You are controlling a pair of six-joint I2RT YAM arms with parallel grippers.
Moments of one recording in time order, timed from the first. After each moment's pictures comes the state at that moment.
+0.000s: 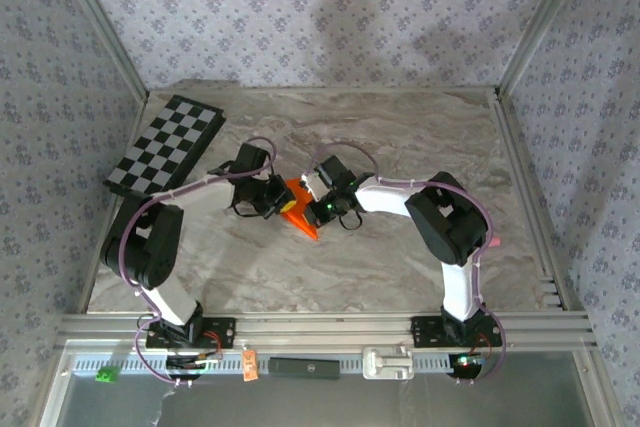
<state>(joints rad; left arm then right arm) -0.45 1.66 0.94 -0.30 0.48 -1.08 0.73 1.95 1.16 -0.24 -0.37 0.14</state>
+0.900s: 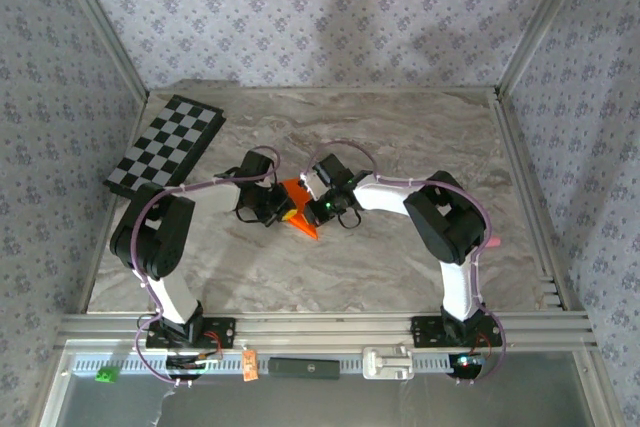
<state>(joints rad) -0.46 1.73 0.91 -0.26 0.48 -1.08 0.73 1.97 1.20 -0.28 -0.37 0.14</state>
